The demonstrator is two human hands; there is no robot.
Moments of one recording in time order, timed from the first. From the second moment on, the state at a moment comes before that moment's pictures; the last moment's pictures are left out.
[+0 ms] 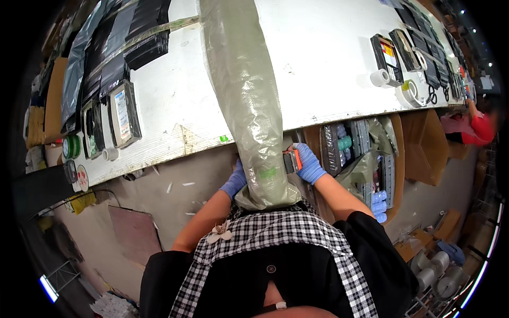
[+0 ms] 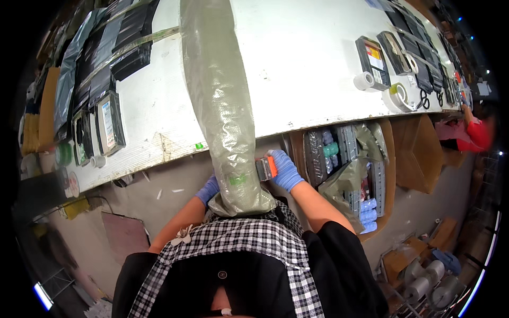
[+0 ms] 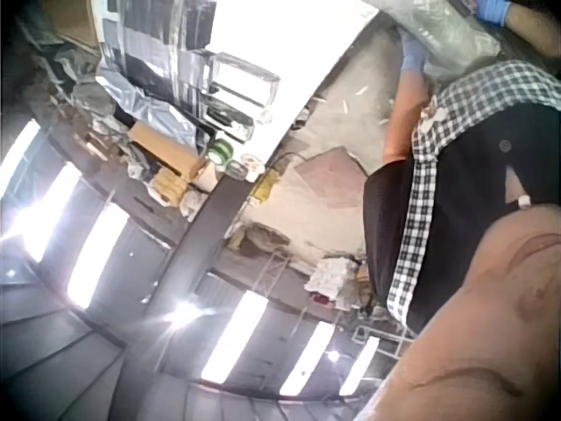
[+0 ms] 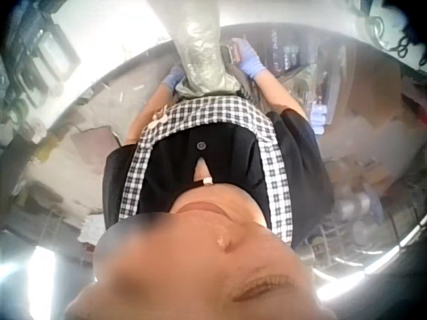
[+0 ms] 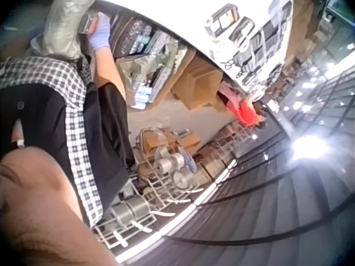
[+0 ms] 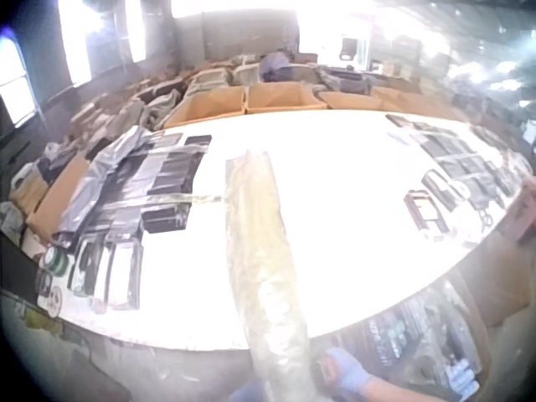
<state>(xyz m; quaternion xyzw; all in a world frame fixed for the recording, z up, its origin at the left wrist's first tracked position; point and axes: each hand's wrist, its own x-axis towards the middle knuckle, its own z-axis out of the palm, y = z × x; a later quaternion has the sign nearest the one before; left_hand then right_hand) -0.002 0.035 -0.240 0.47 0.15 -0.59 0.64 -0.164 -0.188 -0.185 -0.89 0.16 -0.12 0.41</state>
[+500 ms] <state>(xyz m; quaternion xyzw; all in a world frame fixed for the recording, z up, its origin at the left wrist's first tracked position) 0.120 -0.075 0.000 0.38 -0.92 0.02 0.09 -0.135 -0.064 -0.243 -0.15 0.42 -0.08 0.89</state>
